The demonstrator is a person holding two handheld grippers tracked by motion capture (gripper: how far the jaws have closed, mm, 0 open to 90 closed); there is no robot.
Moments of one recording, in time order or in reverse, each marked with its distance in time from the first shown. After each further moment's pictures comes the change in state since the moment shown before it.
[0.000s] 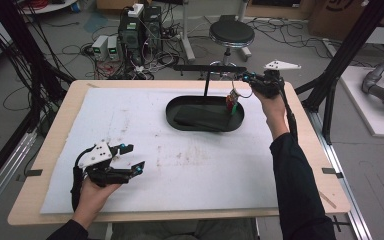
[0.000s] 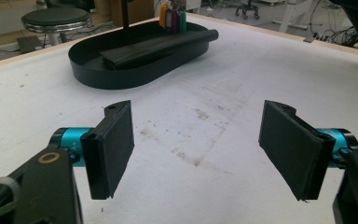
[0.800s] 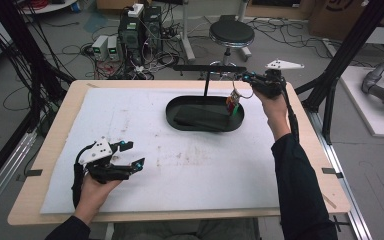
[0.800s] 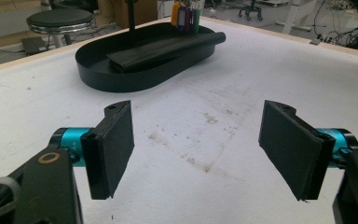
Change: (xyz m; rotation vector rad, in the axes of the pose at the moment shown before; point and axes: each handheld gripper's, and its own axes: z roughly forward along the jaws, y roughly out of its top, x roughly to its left) left arm 0.005 0.003 0.003 -0.007 0.012 0.000; right arm 0.007 0.006 -0.011 -0.016 0.041 0.011
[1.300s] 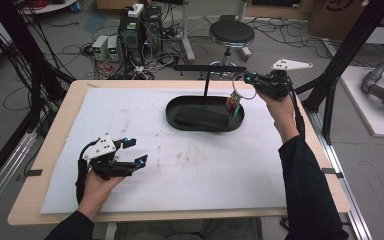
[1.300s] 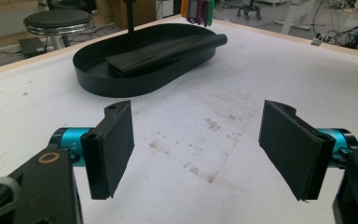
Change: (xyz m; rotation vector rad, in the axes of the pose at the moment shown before) left arm 0.006 0.003 0.011 0.006 -0.003 0.000; right arm 0.012 0.012 -0.025 -0.018 0.089 -0.057
